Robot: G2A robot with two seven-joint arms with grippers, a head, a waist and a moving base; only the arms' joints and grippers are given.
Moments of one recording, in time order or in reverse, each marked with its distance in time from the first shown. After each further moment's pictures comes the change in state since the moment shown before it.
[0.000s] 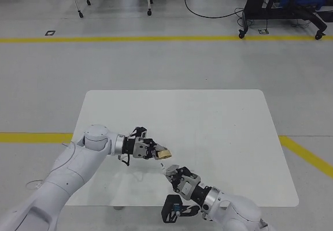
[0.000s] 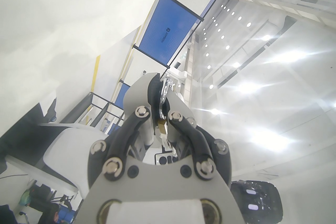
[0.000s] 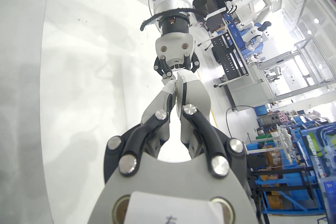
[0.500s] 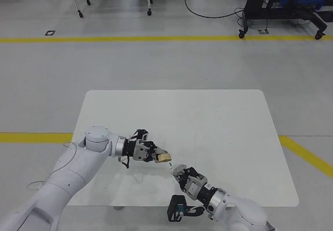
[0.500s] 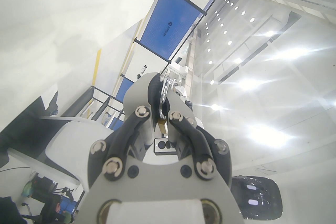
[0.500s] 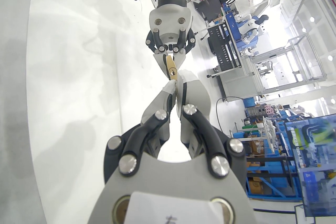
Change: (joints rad) left arm 0.010 -0.011 -0.009 -0.001 0.031 0.002 -0.004; right arm -0.052 0.013 0.039 -0.026 -0.097 0.000 0.030
